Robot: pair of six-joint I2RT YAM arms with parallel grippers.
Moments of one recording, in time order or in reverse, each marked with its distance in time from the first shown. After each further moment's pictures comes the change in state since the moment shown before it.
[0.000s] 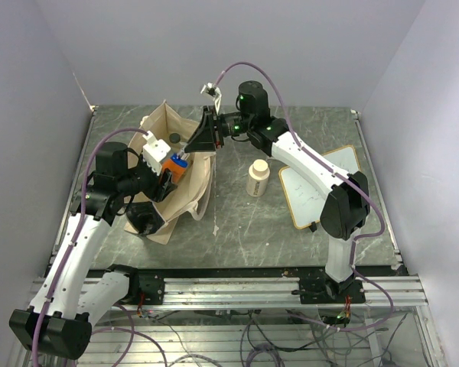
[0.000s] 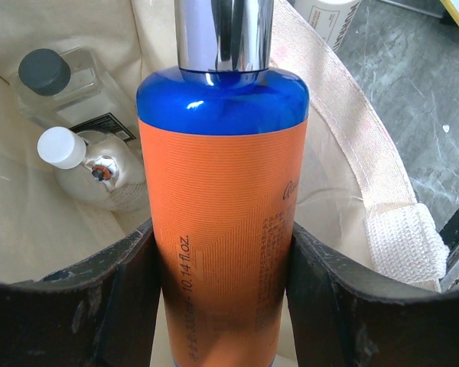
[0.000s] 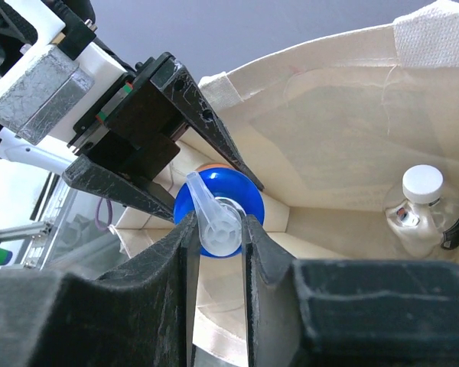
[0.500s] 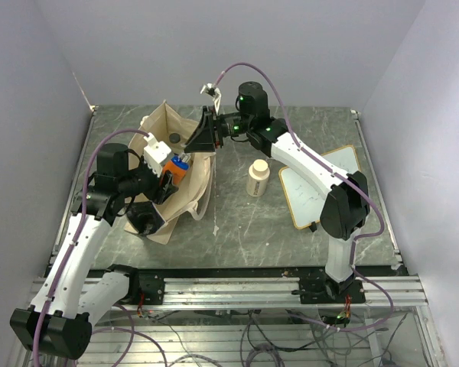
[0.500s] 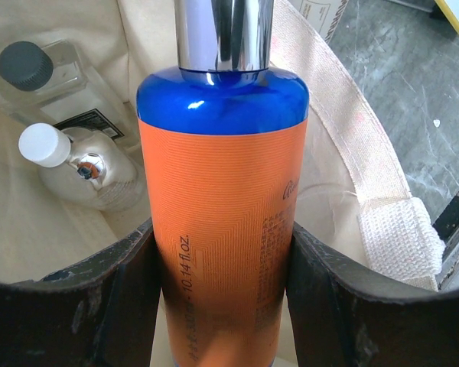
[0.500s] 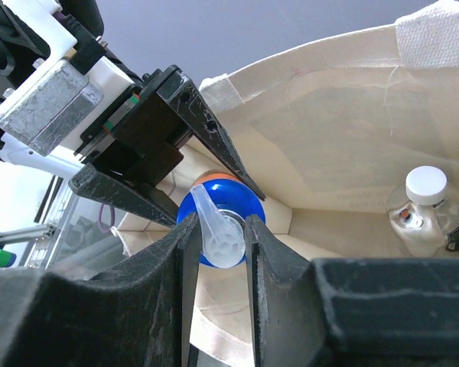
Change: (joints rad) left arm 0.003 0.000 -0.018 -0.001 0.023 0.000; right arm 0.002 0.000 -0.013 0.030 0.001 0.027
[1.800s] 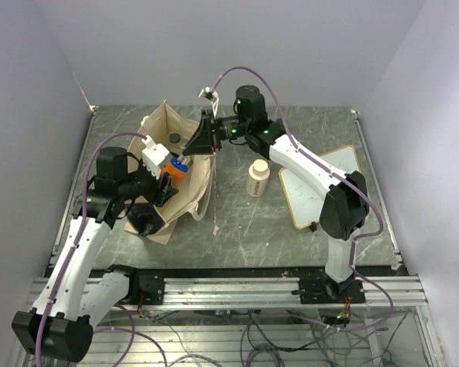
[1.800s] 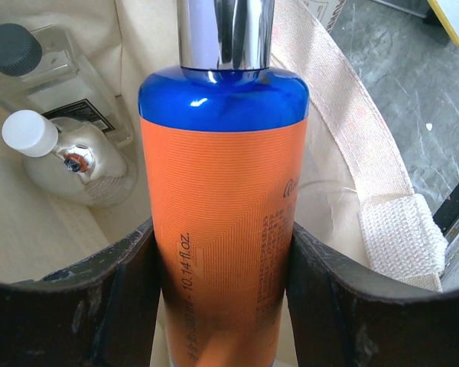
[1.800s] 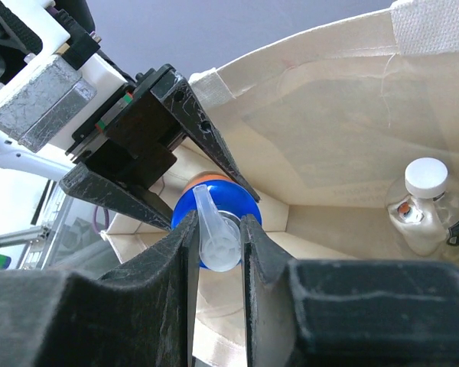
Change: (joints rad) left arm 0.020 -0.020 -0.046 0.023 0.024 -0.040; right arm 0.010 0.000 -0.029 0.009 0.027 -0.010
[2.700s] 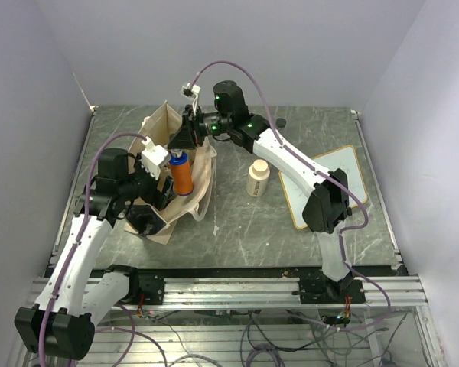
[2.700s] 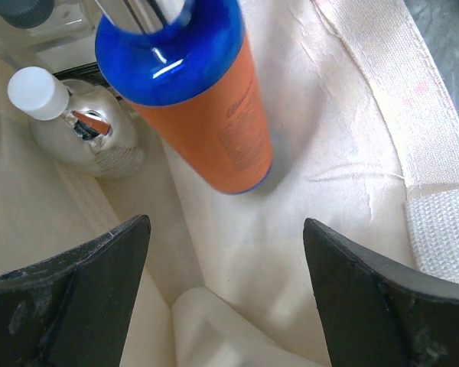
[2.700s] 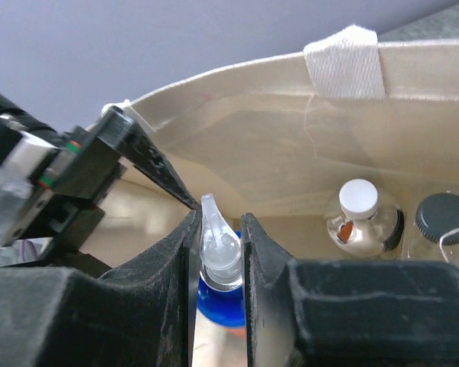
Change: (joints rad) left arm 0.020 0.021 -0.025 -0.017 -0.052 0.013; right arm 0.076 0.152 0.295 -0.235 0.233 -0.129
